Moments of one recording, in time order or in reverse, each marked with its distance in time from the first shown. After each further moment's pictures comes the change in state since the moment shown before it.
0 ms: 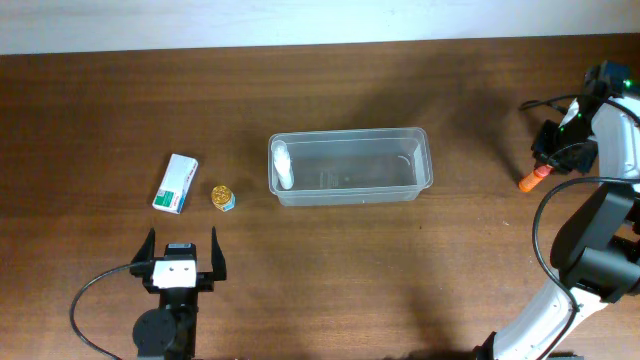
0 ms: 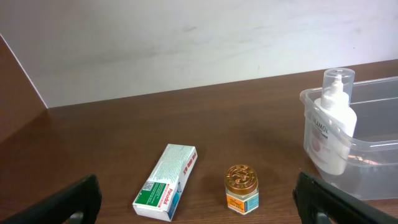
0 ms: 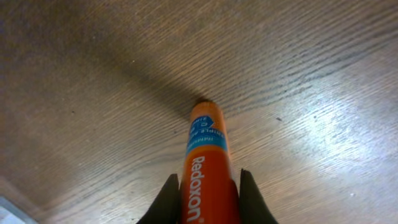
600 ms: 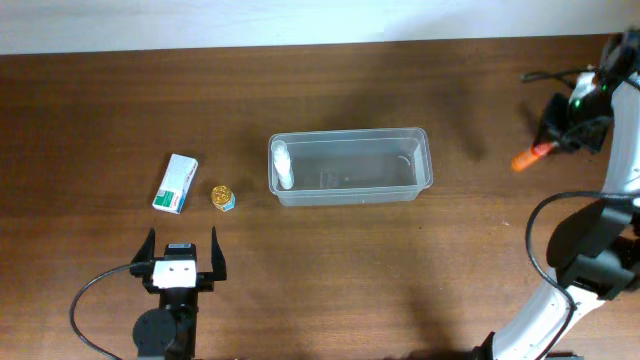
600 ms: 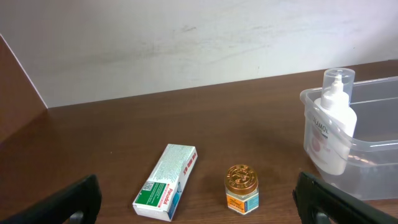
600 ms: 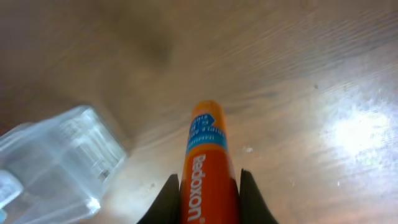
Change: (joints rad) left arm 0.000 0.000 0.000 0.000 0.000 0.000; right arm 0.042 0.005 0.370 -0.354 -0.158 -0.012
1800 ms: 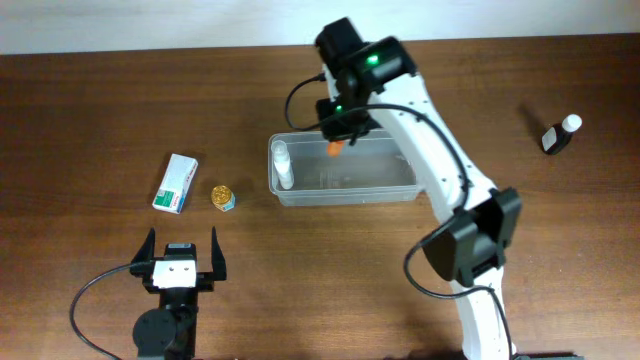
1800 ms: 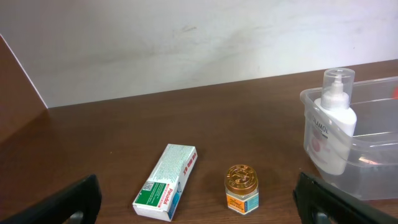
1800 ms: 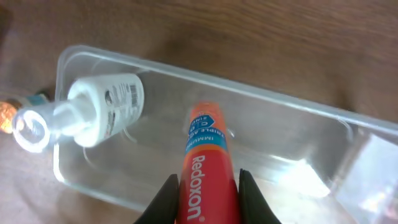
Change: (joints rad) left arm 0.000 0.000 0.000 0.000 0.000 0.000; right arm 0.874 0.182 0.224 0.129 0.112 0.112
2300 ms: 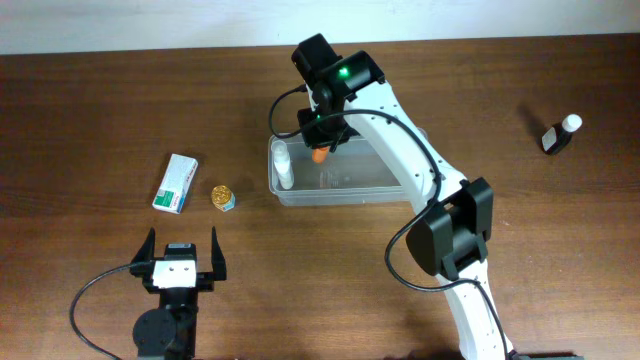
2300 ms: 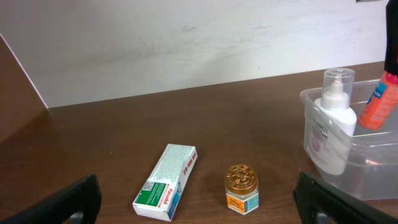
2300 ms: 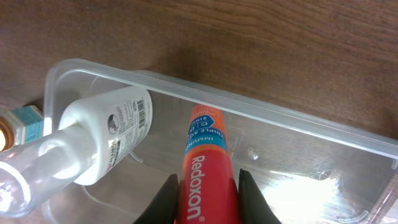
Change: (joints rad) left arm 0.000 0.000 0.000 0.000 0.000 0.000; right arm 0.037 0.086 -0.001 0.066 0.000 0.023
